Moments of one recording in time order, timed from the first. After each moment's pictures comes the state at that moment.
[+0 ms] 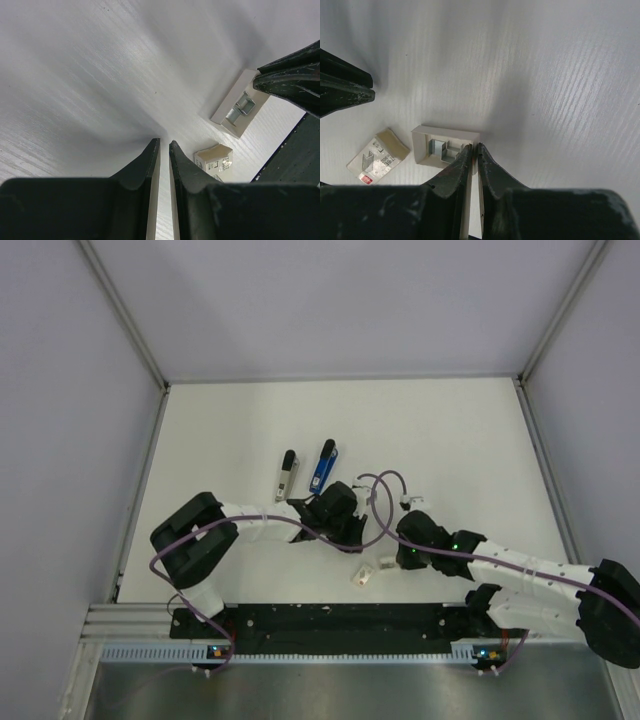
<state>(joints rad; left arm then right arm) -0.94 1.71 0.88 -0.05 0.26 -0.39 0.89 1.02 0.42 -0.39 0.19 0.70</state>
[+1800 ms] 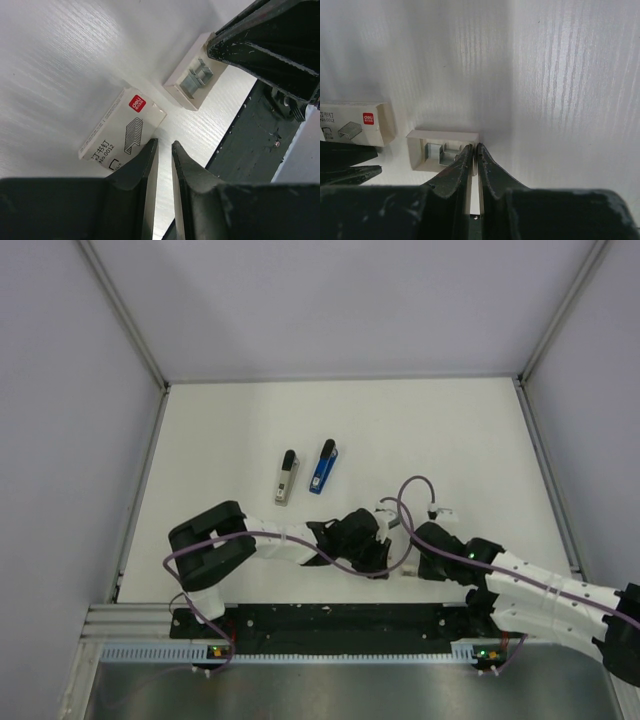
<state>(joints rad) -1.14 1.77 0.85 0.16 0.28 -0.56 0.89 0.84 0.39 -0.68 0.29 0.92</state>
